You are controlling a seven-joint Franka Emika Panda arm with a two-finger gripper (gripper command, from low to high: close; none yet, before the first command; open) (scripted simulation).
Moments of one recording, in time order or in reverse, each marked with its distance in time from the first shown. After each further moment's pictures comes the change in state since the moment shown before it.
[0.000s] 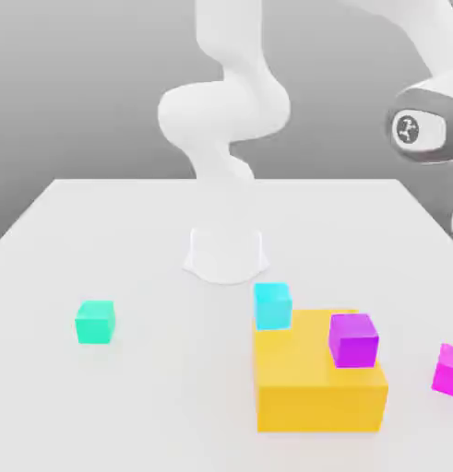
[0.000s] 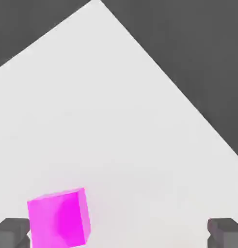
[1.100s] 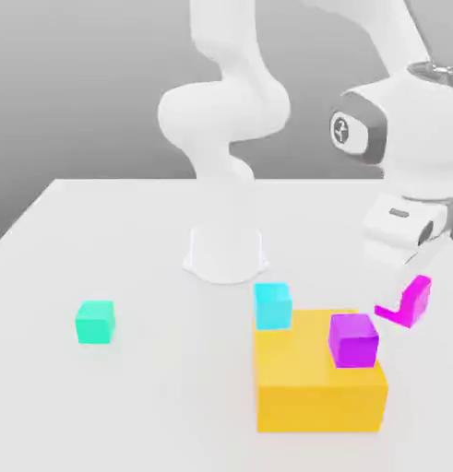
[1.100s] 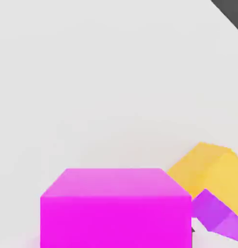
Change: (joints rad) arm -0.088 -0.359 -0.106 -0.258 0.153 -0.177 -0.119
